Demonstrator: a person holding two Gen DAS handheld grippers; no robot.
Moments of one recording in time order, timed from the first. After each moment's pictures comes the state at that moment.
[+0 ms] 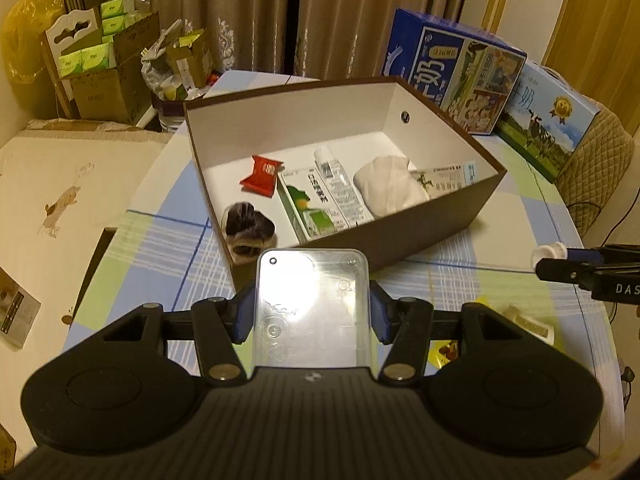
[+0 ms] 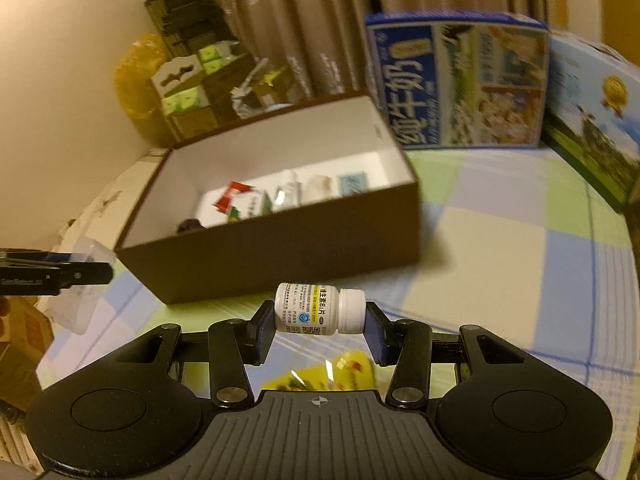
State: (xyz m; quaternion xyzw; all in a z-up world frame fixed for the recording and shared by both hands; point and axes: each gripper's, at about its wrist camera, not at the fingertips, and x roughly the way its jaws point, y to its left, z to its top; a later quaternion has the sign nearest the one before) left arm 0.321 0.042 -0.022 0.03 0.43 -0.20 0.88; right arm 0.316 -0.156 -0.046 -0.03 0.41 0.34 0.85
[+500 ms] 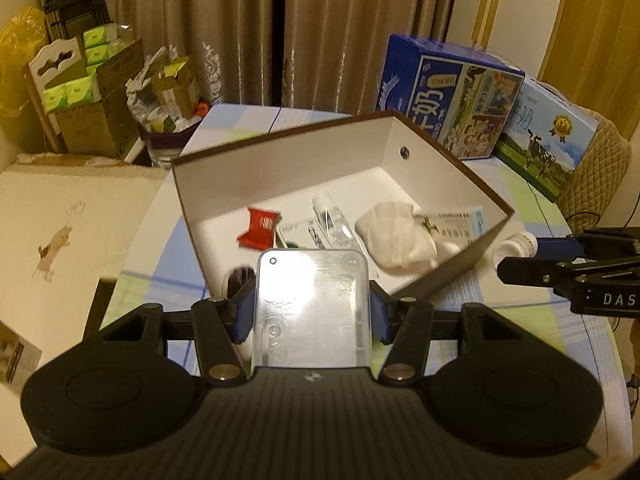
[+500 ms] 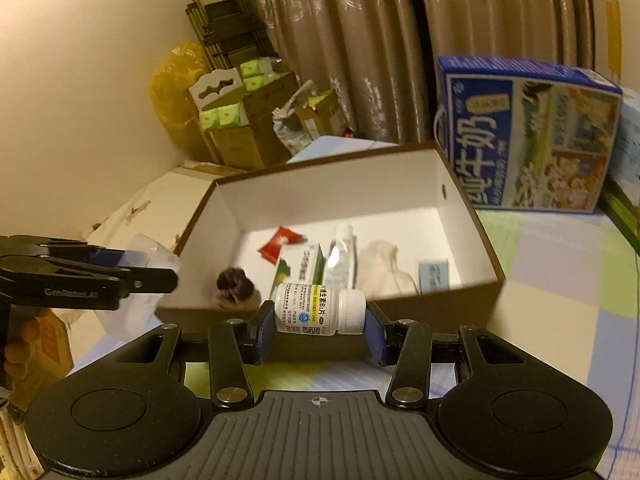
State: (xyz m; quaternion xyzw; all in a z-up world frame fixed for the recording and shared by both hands) left arm 0.376 0.031 -0.005 0.04 0.40 -0.22 0.89; right arm 0.345 -0.086 -0.025 -0.04 0.37 0.38 0.84
